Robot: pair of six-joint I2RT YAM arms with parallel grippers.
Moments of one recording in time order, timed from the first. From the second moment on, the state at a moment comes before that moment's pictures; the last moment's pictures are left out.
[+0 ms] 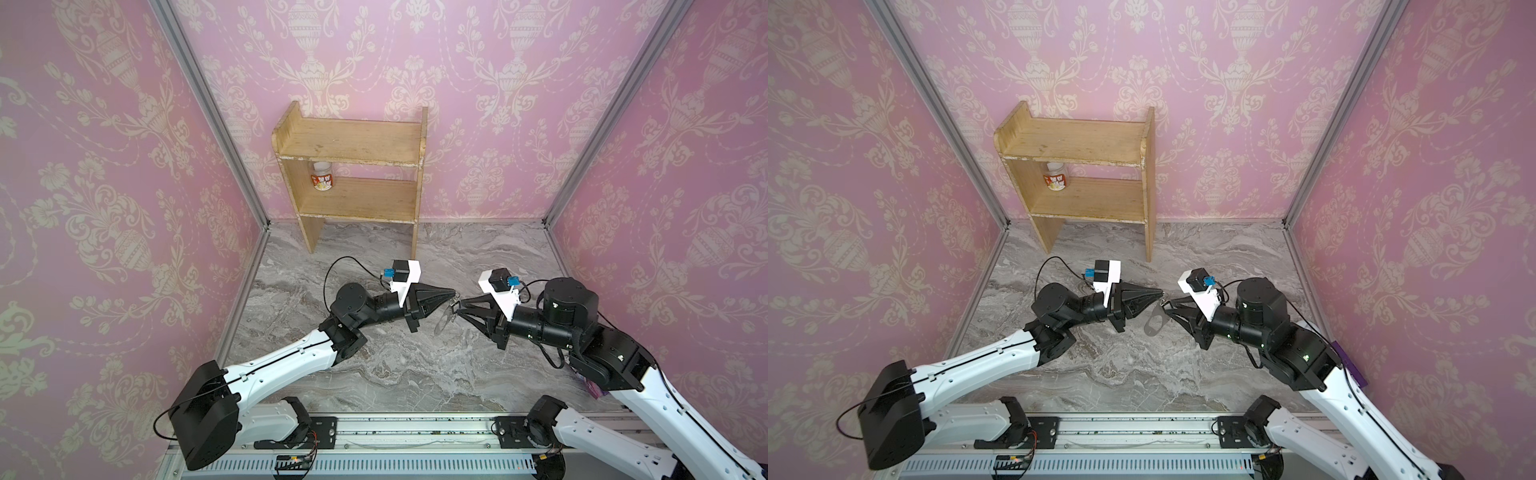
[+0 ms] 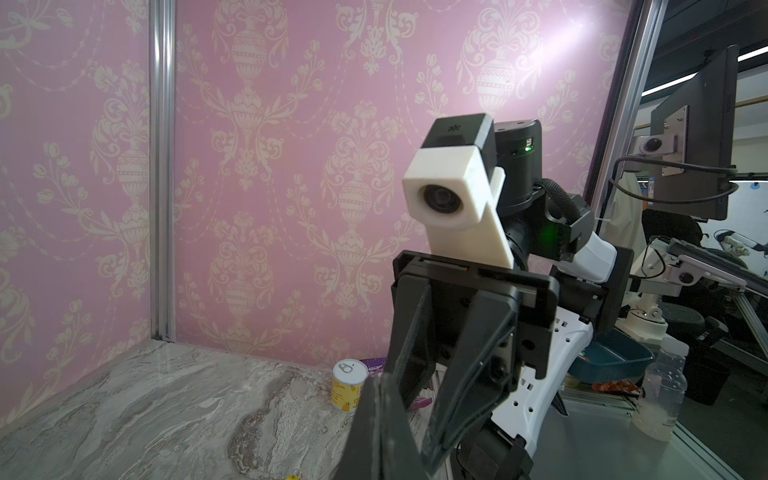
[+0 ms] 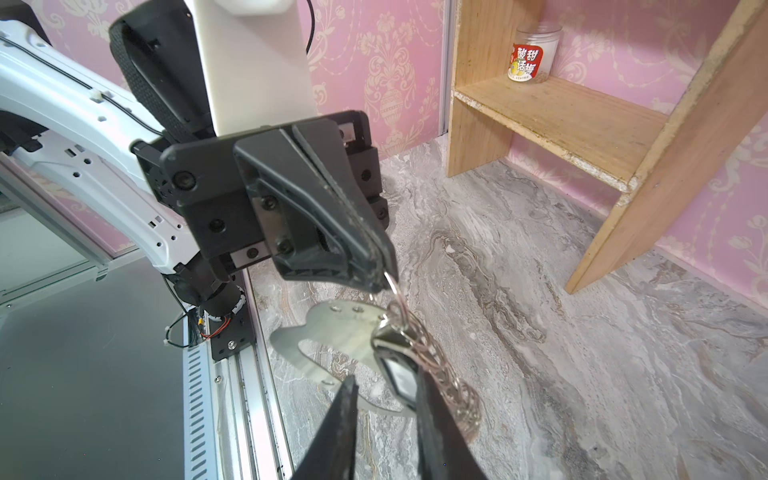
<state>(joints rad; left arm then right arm) -0.84 1.25 0.80 0.78 0.59 -0.33 0.67 0.77 1.06 -0.62 -0.34 -0.04</state>
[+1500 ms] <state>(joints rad) -0.84 1.25 0.81 0.82 0.59 -0.34 0.73 0.82 1.07 -0.51 -0.32 -0.07</state>
